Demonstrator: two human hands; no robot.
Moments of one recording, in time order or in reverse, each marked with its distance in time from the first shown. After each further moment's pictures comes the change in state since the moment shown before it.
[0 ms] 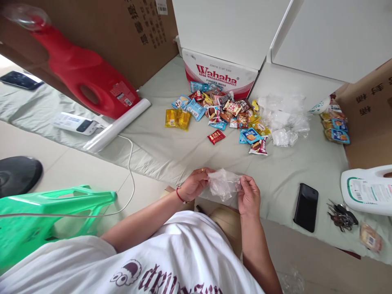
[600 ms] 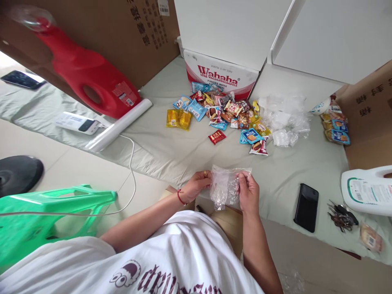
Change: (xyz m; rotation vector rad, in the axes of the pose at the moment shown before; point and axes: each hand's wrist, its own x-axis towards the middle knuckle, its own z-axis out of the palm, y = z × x) left_hand -0.008 -0.001 -0.002 0.265 -0.047 0.005; right_hand -0.003 -0.013 0.011 -0.419 -0.168 -0.210
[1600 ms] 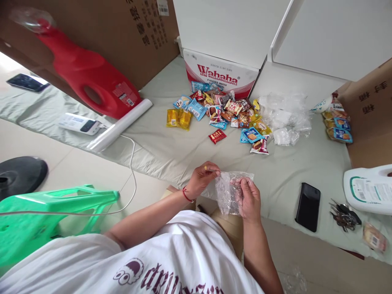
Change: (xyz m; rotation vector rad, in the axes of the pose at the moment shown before) left_hand 0.010 0.010 0.015 0.190 0.138 0.379; right_hand -0.021 -0.007 -0.001 0.270 0.031 0.232
